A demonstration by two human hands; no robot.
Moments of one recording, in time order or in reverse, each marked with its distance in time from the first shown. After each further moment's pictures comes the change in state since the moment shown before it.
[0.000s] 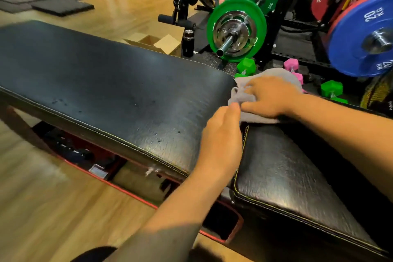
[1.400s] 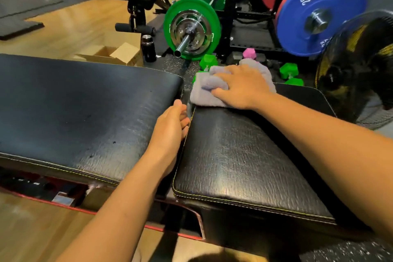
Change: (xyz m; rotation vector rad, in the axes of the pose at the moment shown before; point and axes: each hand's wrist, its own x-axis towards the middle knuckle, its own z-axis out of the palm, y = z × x) left_hand 0.032 -0.019 0.036 -0.051 -0.042 -0.132; right_hand -0.045 0.050 0.021 0.098 0.138 0.289
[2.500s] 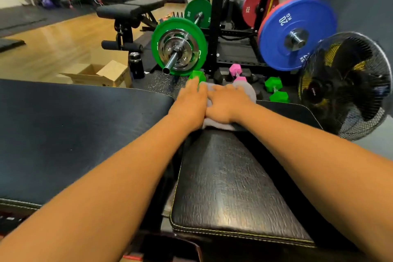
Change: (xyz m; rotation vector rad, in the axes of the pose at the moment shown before) left_hand 0.113 0.030 0.049 1.388 -0.310 0.679; right_hand 0.019 -0.013 -0.009 0.000 -0.207 0.082
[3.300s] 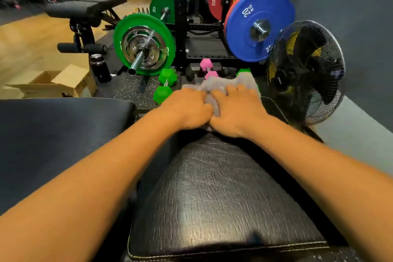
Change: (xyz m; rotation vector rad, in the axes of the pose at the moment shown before) left_hand 0.028 0.063 0.009 0.120 -0.139 0.171; right_hand -0.071 0.063 0.010 -0.033 0.134 0.199
